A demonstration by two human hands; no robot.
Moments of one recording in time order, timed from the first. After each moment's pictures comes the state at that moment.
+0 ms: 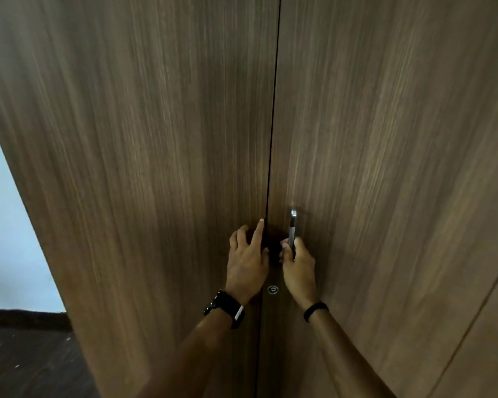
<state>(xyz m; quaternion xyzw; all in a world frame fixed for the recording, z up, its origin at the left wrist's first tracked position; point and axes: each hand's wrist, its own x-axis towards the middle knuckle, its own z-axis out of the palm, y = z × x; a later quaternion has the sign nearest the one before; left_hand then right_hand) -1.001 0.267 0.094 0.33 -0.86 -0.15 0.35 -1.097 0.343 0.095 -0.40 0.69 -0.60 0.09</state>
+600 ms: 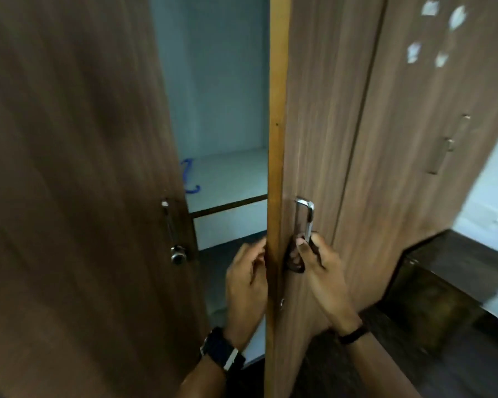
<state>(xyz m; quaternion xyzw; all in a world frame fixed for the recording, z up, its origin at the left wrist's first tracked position) -0.930 0.451 0.072 0.04 -0.77 -0.48 0.42 -1.012 0.566 0.082 -0.32 0.68 -0.66 -0.03</state>
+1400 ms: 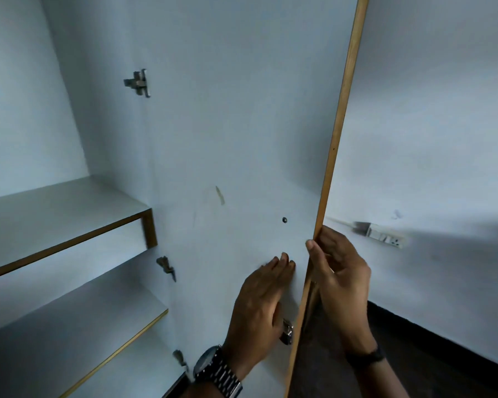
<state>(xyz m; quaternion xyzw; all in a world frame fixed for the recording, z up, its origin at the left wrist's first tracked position) -1.103 0.744 0.055 -0.30 -0.83 -0.30 0.36 -1.091 0.880 0.132 -0.11 0.68 -0.64 -0.35</state>
